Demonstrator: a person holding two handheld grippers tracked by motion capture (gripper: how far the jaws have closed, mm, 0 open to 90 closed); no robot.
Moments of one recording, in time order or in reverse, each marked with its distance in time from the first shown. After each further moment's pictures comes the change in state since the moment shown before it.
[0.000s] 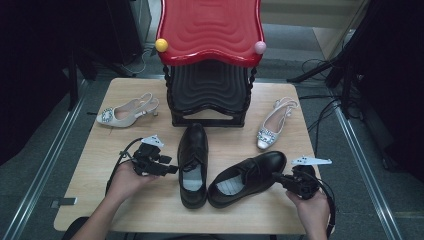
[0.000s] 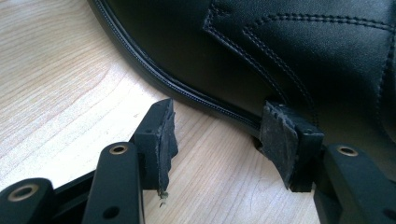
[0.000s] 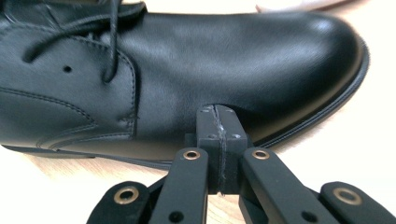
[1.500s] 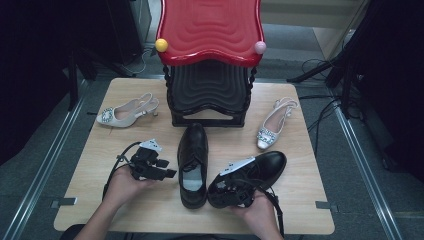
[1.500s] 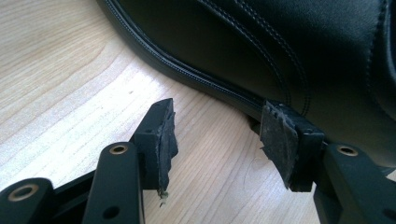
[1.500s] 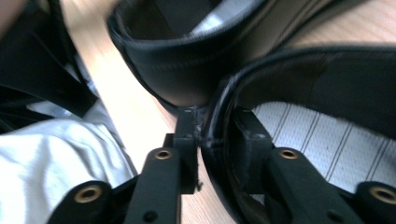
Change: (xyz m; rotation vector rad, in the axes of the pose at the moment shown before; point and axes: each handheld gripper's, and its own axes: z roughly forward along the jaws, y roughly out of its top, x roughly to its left) left arm -0.006 -0.010 -0.005 0.017 0.015 -0.013; right arm 0.148 0.030 0.065 0.232 0.330 -0.242
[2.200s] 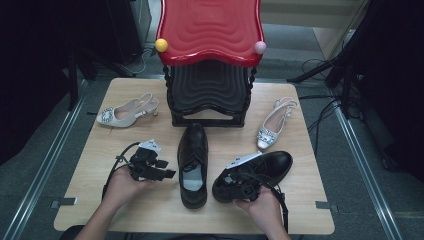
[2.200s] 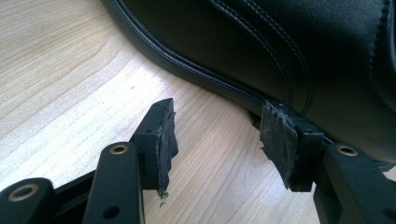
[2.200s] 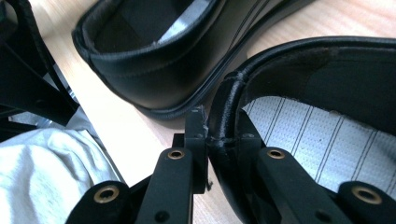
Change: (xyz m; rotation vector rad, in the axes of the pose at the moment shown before) left arm 0.001 -0.002 -0.001 0.006 0.000 -0.006; right arm -0.008 0.004 -0.013 0.009 -0.076 0.053
